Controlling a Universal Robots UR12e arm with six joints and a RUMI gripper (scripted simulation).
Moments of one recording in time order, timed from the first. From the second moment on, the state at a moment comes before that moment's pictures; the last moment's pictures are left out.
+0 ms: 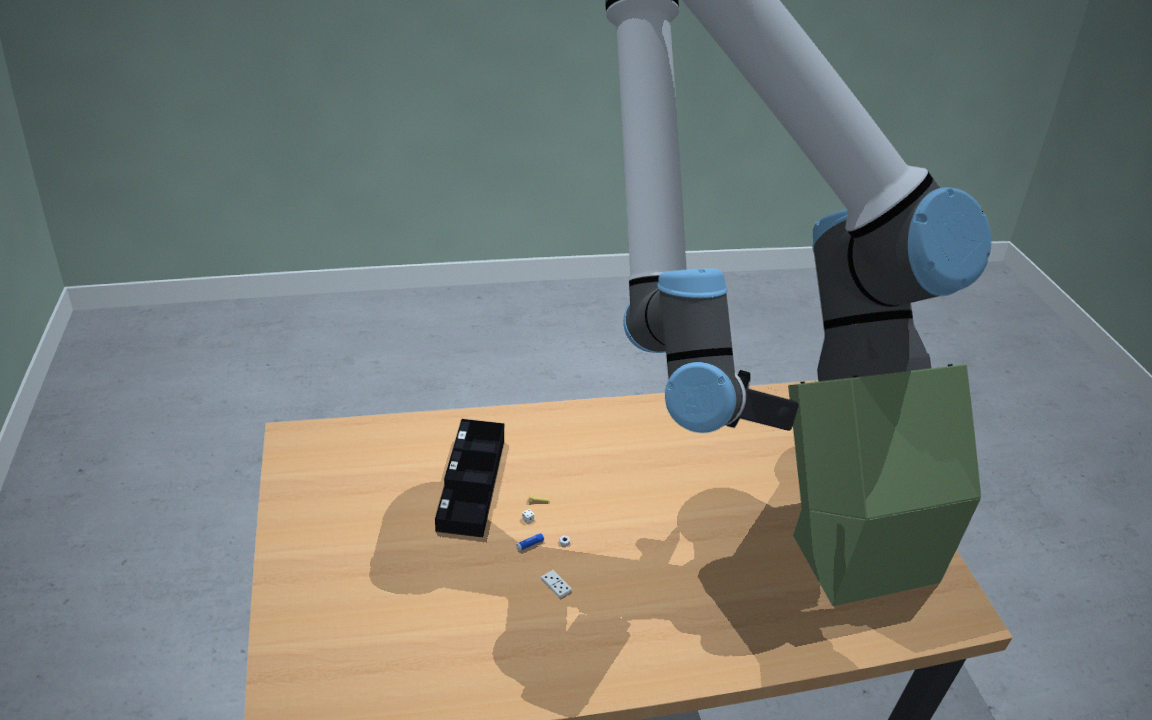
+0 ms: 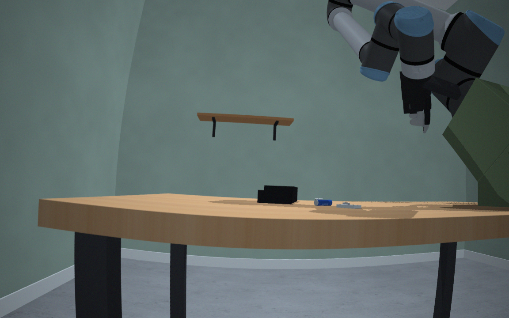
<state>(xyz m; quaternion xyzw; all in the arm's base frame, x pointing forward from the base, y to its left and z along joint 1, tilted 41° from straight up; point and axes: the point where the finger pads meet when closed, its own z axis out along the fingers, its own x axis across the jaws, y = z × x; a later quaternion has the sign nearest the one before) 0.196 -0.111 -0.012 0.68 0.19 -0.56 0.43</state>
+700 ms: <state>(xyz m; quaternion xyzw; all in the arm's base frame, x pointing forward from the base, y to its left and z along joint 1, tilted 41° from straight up) 0.230 -0.117 -0.055 0.75 0.05 -0.46 0.47</state>
